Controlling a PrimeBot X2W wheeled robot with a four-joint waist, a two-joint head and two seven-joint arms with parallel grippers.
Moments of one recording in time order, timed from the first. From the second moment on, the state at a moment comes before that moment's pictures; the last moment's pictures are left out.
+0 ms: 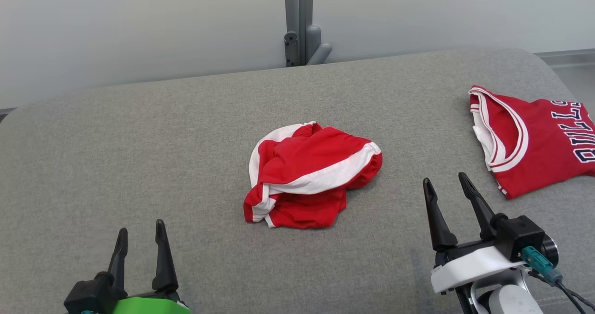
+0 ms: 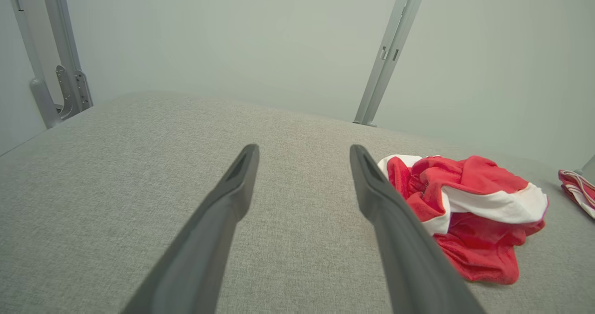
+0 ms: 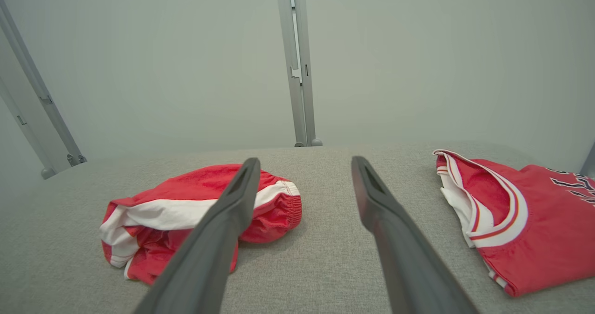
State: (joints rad) left arm 0.09 0.09 -0.10 0.09 -0.38 0.06 -0.26; right arm -0.03 -0.05 0.09 0.11 0.15 0.13 -0.26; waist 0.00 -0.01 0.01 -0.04
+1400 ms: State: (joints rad) left arm -0.31 0.05 -0.38 0.70 -0.57 -0.05 -0.26; right arm -0.13 -0.05 0.08 0.11 0.15 0.13 -0.26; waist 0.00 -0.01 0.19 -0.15
